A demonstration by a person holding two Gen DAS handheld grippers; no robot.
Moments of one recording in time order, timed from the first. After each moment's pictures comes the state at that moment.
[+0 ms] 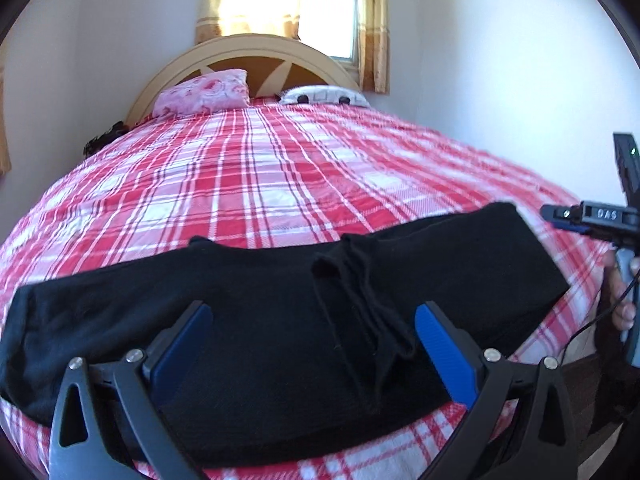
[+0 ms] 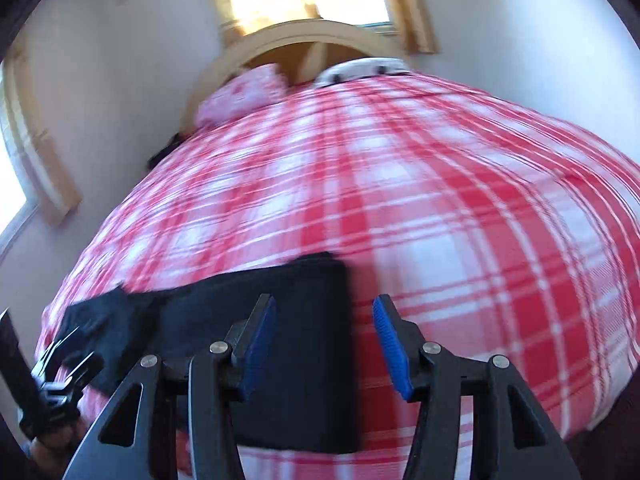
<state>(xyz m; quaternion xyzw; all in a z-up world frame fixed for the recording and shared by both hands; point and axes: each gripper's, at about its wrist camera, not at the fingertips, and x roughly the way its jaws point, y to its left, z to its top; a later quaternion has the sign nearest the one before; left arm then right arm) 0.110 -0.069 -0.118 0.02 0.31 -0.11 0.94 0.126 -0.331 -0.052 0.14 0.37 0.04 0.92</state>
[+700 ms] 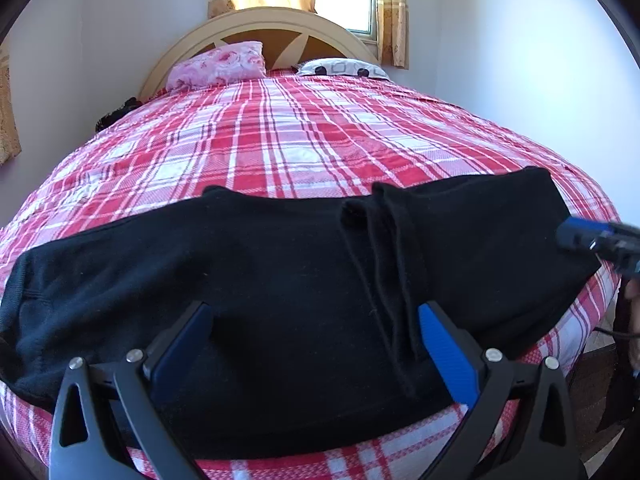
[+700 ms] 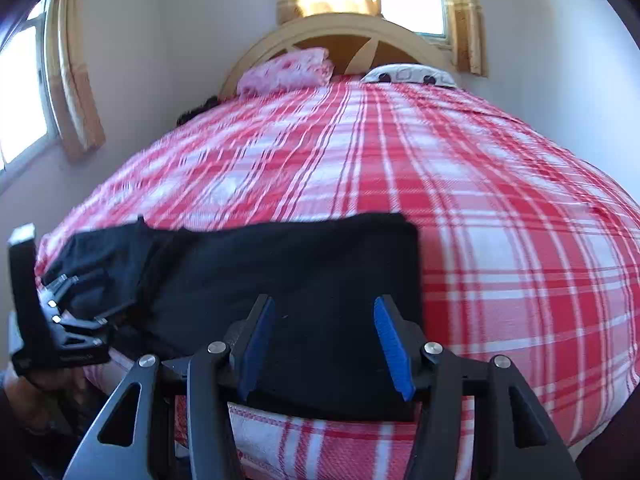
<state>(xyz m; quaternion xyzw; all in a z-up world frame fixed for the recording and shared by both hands) 0.110 -0.055 -0.142 0.01 0.35 -0.08 0.93 0.107 -0.262 -0.069 0.03 0.38 0.11 0.92</state>
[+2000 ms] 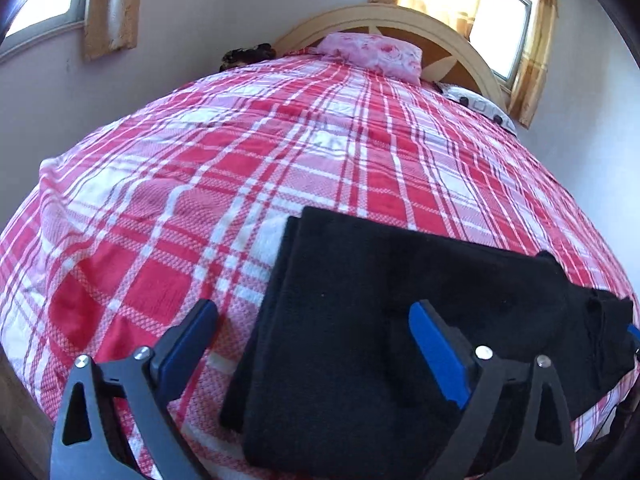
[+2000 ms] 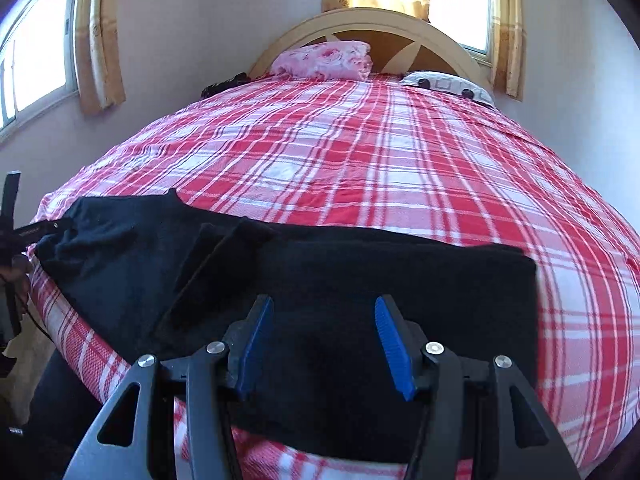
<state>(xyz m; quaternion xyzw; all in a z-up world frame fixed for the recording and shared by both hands) 0.127 0.199 -0.158 -0.13 0.38 0.07 0.91 0.127 -0.178 -0.070 -0.04 0.37 0.13 0.92</state>
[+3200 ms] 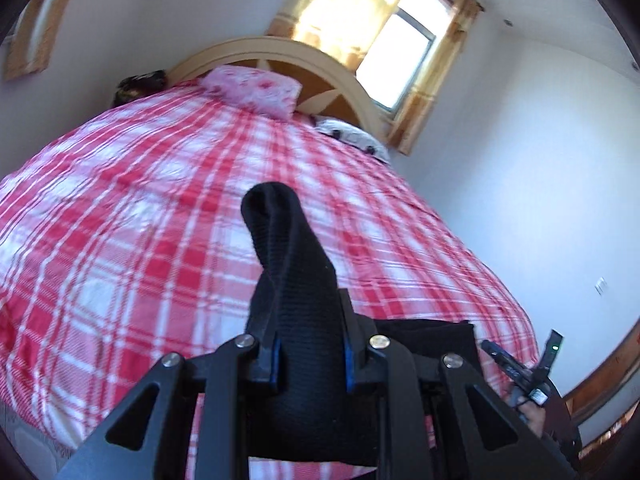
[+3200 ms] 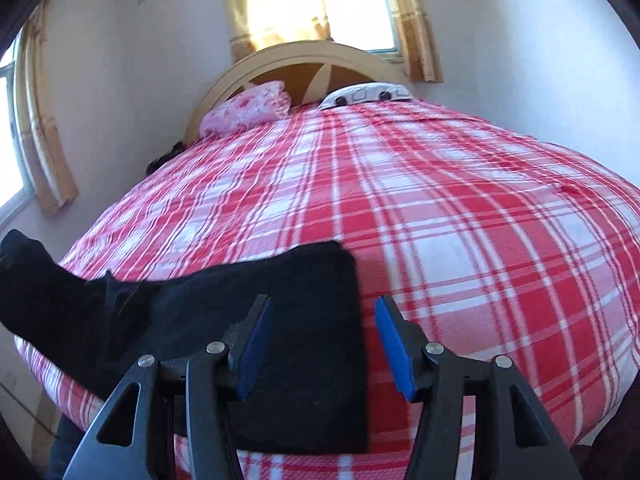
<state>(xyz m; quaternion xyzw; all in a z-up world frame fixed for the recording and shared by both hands) 0.100 0.086 -0.027 -0.19 0.30 -0.14 0.93 0.116 -0.305 -0.066 0.10 0.32 0.04 0.94</state>
